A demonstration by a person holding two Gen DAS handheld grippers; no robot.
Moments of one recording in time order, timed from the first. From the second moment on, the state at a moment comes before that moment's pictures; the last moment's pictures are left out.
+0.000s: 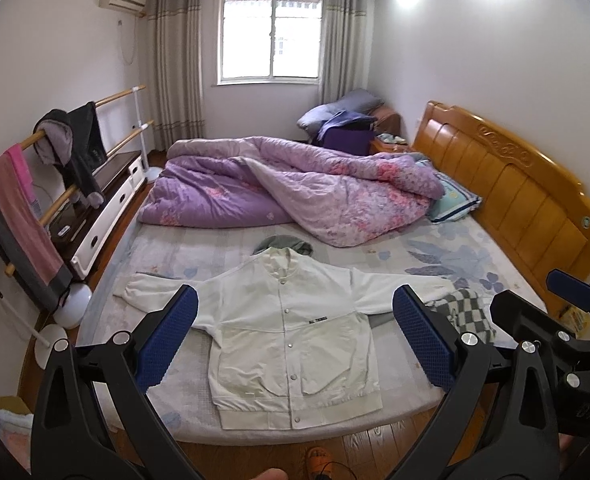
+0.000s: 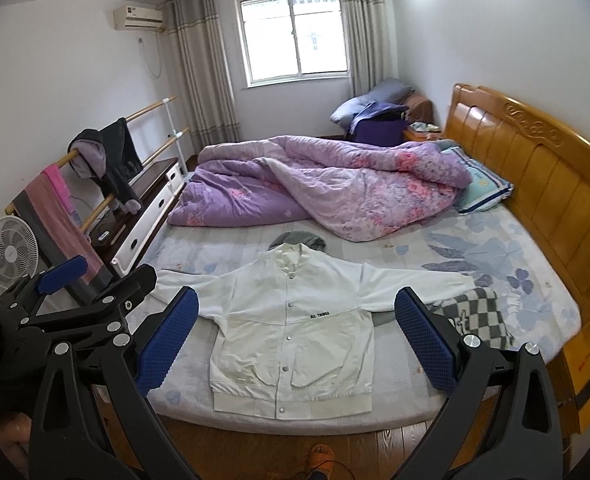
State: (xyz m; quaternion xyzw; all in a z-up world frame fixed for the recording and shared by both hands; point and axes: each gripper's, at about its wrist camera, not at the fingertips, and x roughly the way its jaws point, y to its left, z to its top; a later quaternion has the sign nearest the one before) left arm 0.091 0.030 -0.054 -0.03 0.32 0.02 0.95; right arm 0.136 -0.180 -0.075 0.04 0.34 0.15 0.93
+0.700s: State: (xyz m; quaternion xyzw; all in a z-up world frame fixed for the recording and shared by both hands) left arm 0.243 0.099 -0.141 -0.08 0.40 0.11 0.91; right arm 0.316 -0.115 -0.158 0.01 0.43 0.23 0.87
